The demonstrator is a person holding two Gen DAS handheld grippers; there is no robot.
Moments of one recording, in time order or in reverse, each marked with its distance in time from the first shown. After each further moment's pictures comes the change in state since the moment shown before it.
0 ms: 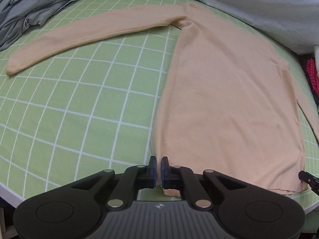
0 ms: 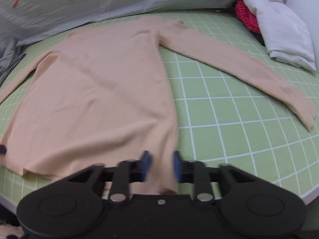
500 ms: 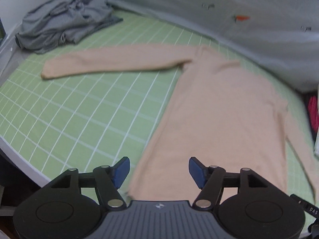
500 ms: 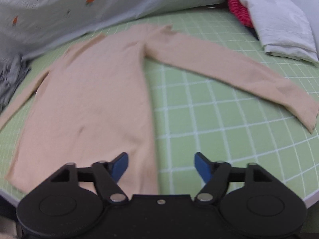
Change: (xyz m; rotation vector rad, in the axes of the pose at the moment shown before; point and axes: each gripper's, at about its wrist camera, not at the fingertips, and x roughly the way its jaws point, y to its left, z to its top) left arm -0.076 -0.040 -0.009 -0.158 -0.210 0.059; right arm -0.007 -0.061 0.028 0.115 -0.029 0.065
